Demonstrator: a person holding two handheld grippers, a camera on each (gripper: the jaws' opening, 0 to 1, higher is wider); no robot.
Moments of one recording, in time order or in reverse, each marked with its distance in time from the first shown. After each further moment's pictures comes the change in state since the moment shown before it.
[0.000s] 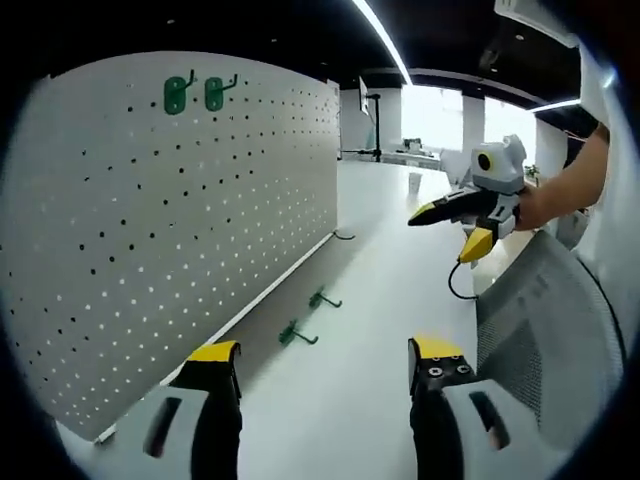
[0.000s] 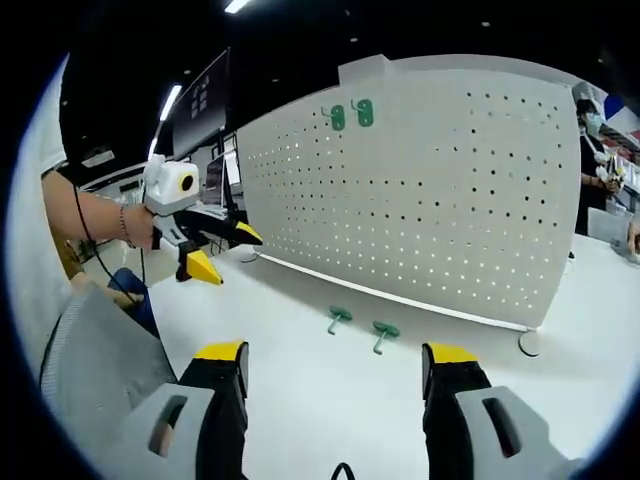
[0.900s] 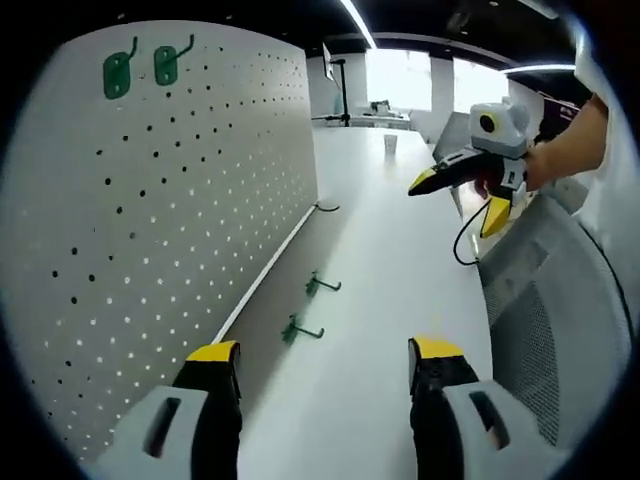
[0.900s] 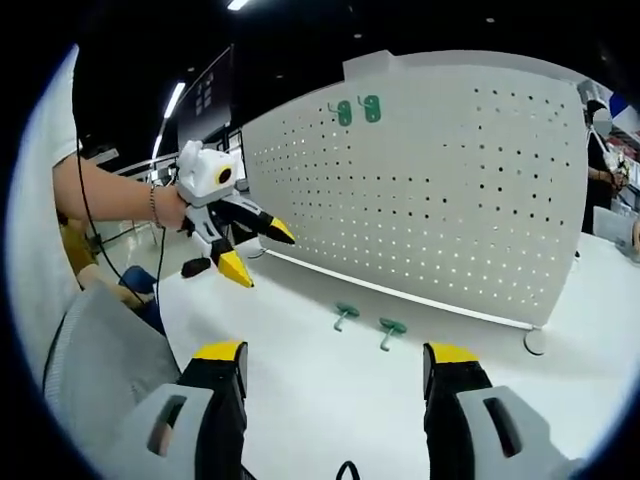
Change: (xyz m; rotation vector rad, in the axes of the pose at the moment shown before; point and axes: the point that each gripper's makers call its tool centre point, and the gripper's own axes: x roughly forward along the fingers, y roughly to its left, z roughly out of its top) left arm 0.033 0.012 -0.007 0.123 0.154 -0.105; right arm 0.000 0.005 -0.004 0.002 0.022 0.024
